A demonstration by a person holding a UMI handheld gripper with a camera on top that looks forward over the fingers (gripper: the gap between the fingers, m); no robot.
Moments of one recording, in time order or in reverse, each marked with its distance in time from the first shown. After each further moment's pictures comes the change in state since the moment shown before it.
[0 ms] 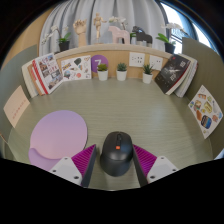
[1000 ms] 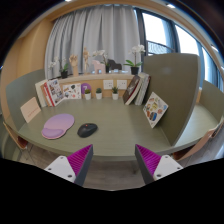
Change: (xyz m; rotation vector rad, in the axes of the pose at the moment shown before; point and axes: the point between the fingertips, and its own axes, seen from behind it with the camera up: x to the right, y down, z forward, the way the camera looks) arm 0.159 0.067 -0.257 0.231 0.017 0.018
